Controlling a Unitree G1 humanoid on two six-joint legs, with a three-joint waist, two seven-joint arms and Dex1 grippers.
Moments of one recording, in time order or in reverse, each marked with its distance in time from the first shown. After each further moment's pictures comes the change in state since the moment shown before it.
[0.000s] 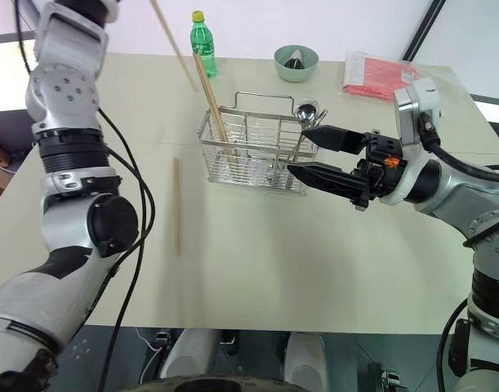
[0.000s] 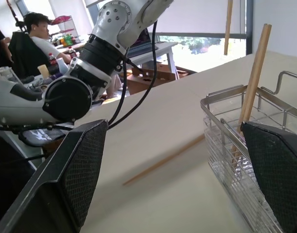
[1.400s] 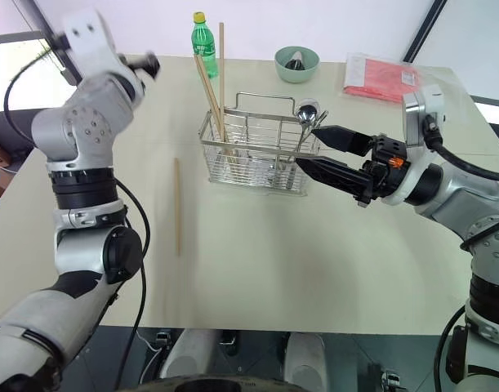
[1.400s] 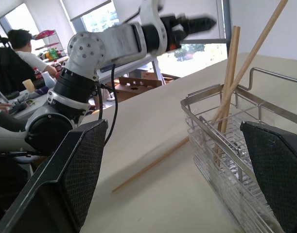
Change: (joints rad) left arm 0.229 0.009 -0.086 -0.273 0.329 0.691 0.554; right arm 0.037 0.024 -0.013 0.028 -0.013 -0.025 -0.017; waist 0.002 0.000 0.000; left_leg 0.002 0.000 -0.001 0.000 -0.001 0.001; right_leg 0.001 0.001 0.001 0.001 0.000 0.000
